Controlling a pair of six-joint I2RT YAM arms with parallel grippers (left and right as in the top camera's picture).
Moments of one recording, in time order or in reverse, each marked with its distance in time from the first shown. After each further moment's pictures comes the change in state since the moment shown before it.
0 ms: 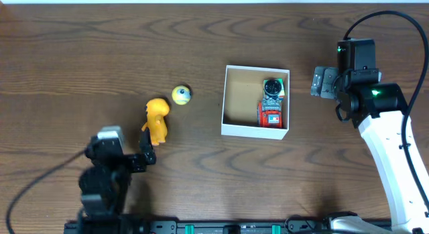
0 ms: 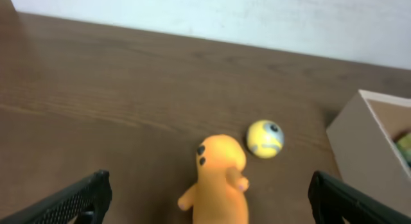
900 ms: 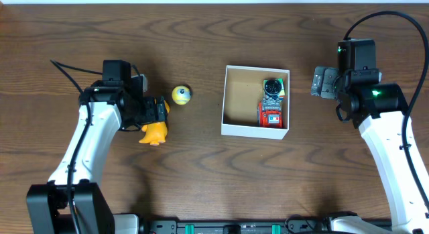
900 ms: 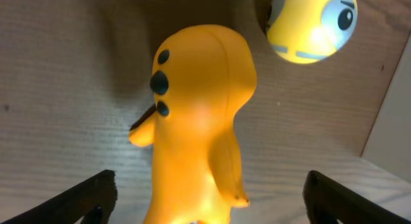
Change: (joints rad) left arm 0.000 1.240 0.657 -0.386 0.166 -0.006; right arm 0.000 -0.002 0.000 0.003 0.000 0.000
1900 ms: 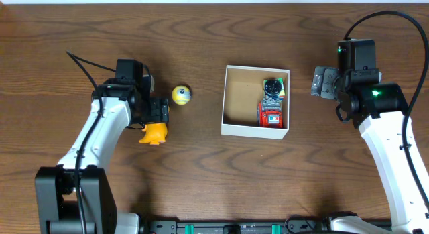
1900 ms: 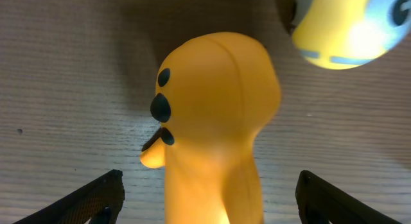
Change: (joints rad) left arm -0.059 0.074 -0.006 0.054 -0.118 0.033; right arm 0.000 0.000 0.000 0.000 0.000 0.000
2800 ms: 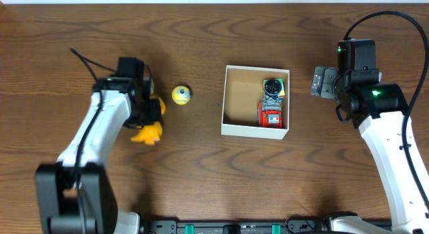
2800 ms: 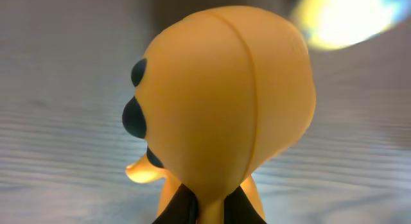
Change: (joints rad) left arm -0.002 -0.018 0.109 -0.165 -0.005 -0.002; right arm 0.000 0.000 0.000 0.000 0.000 0.000
